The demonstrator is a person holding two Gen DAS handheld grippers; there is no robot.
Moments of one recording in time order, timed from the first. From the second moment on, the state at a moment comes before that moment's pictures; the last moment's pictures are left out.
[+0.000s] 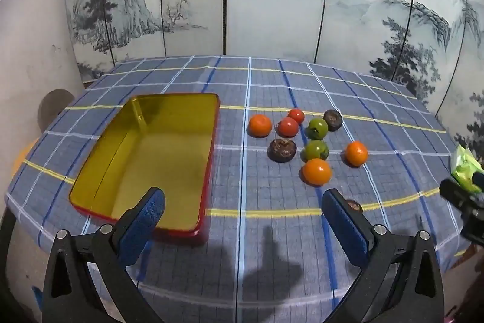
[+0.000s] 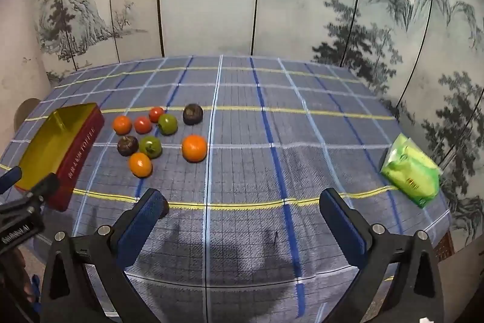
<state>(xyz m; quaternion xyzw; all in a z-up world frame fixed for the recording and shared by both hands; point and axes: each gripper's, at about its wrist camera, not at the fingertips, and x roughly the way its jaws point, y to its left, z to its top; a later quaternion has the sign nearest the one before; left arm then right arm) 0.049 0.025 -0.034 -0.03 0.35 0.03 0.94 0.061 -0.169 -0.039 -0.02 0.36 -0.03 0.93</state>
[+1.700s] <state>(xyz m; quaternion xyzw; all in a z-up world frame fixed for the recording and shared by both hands) 0.174 -0.065 -0.123 0.00 0.44 -0.03 0.90 0.091 -0.212 -0.116 0.03 0.42 -0.02 0.91</state>
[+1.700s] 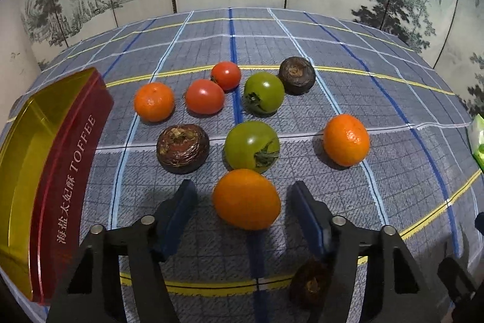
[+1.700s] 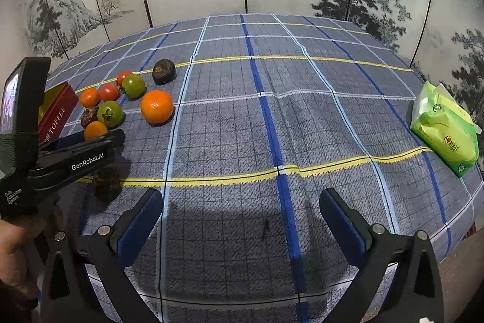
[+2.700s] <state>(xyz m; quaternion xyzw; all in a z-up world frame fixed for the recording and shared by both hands) 0.129 0.105 0.000 -0.04 0.34 0.01 0.94 0.079 -0.208 -0.117 0.03 0.42 -0.01 0.91</state>
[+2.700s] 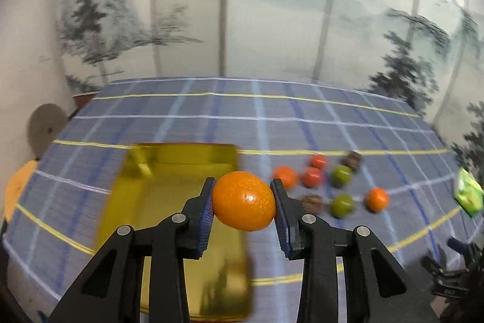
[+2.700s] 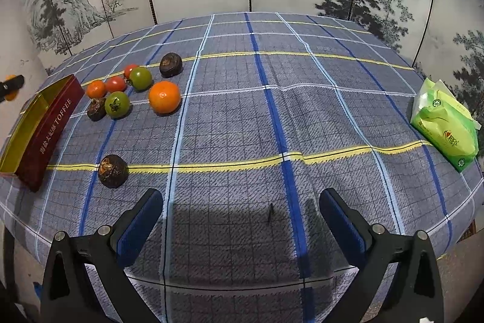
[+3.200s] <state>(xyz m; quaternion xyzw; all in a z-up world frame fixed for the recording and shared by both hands) 0.204 0.199 -0.043 -0.12 0.43 0.09 0.89 0.068 -0.188 -0.112 -0.01 0.42 0.00 0.91</state>
